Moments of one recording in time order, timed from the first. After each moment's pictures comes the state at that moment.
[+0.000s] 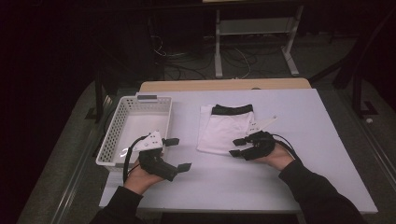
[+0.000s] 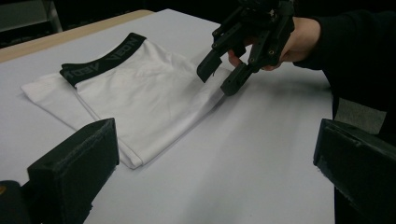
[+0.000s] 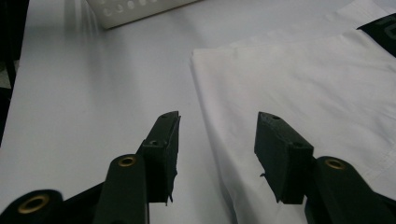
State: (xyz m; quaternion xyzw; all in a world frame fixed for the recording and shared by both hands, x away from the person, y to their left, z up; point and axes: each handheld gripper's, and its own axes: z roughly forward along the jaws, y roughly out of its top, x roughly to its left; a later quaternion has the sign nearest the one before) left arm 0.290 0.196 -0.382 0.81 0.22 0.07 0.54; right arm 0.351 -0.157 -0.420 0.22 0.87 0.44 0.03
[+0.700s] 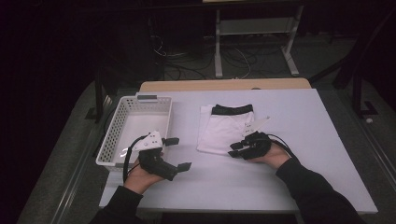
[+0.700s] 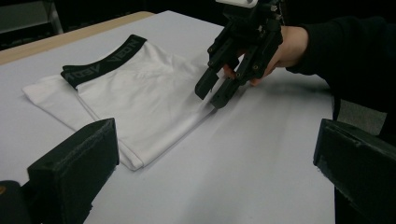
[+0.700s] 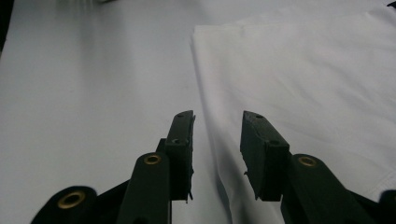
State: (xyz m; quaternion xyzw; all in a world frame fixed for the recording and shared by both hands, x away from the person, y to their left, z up) left arm 0.290 0.196 -0.381 0.81 0.22 0.07 0.55; right arm 0.360 -0.151 -0.435 0.20 0.89 0.41 0.02
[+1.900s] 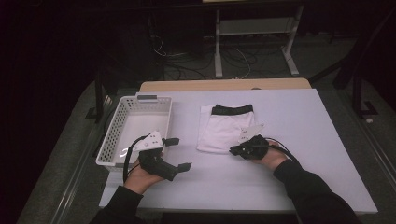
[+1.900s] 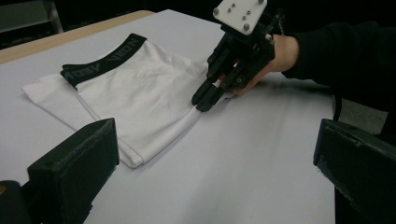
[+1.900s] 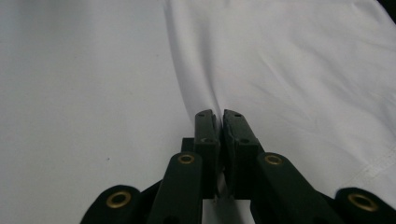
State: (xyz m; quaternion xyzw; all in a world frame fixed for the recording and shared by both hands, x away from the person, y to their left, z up) left arm 0.290 0.196 -0.381 0.81 0.22 0.07 0.54; right arm 0.359 -0.145 -0.450 0.17 0.91 0.37 0.09
